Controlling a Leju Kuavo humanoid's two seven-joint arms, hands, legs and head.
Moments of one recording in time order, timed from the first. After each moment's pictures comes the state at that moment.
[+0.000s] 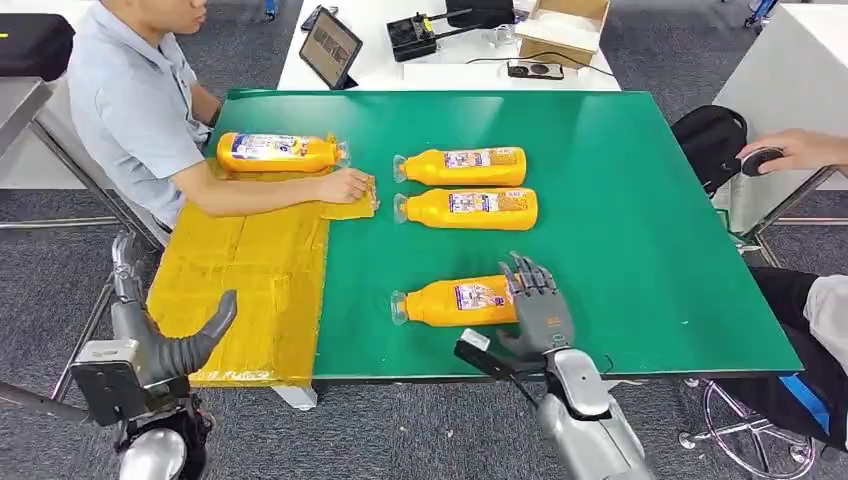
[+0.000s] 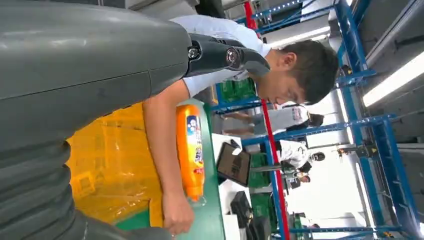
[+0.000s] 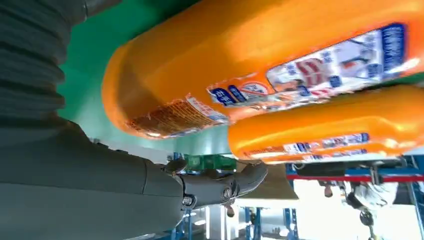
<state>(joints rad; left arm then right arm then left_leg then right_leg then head) 0.07 -0.16 -0.10 -1.75 -0.28 0.38 -0.50 -0.26 0.00 0.18 -0.95 1.17 -0.48 -0.07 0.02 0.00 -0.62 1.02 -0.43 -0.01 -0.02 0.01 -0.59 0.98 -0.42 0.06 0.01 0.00</state>
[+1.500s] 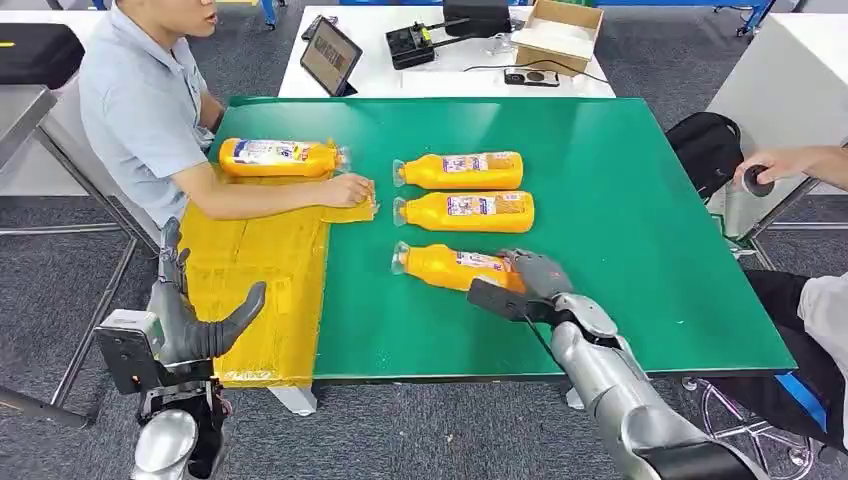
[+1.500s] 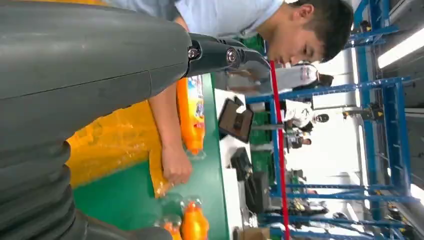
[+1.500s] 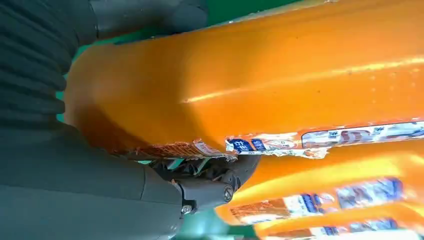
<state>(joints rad) 0.00 -0.14 -0.15 -1.67 -0.17 0.26 -0.44 -0.57 -0.01 0.16 -0.54 0.83 -0.05 -0.26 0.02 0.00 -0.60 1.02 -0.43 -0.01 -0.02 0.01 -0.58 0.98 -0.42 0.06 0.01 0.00</state>
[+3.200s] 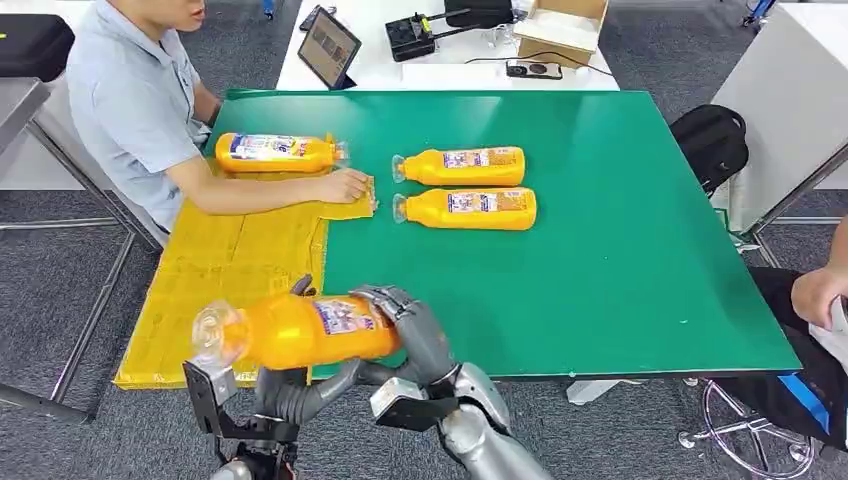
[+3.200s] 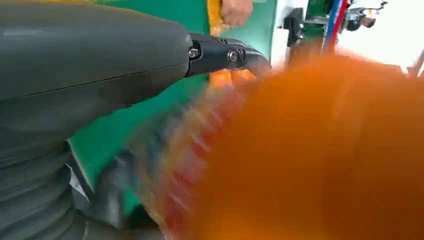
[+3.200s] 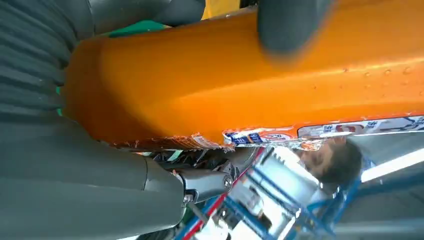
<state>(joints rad) 0.13 -0.16 -0.43 -1.62 0.13 0.08 -0.44 -0.23 0.23 0.49 -1.03 0.45 -0.31 -0.63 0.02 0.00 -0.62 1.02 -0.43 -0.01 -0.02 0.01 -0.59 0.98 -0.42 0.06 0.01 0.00</state>
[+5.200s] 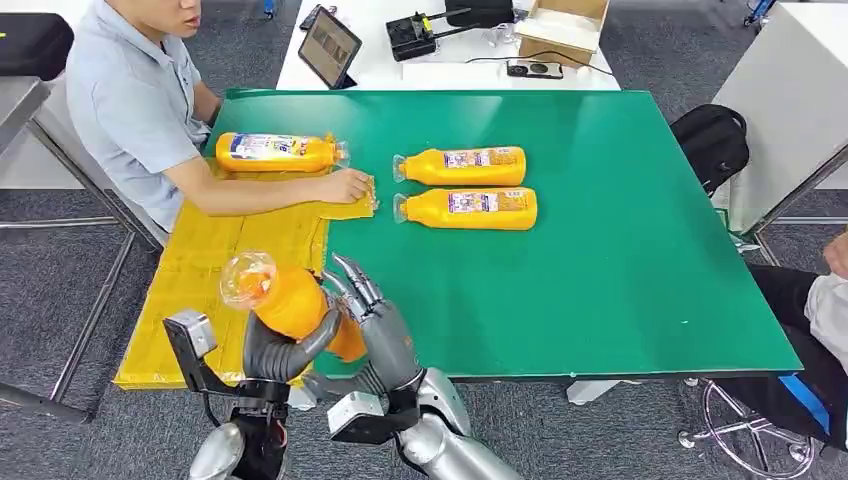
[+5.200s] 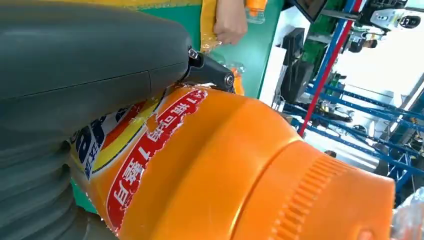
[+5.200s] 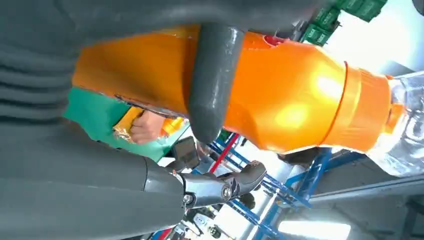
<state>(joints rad) 0.02 -0.16 -0.38 -1.58 0.26 0.14 -0.37 -0.29 0.28 0.72 -0.97 0.28 -0.56 -0.66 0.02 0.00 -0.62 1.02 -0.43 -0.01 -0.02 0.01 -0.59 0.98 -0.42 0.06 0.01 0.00</state>
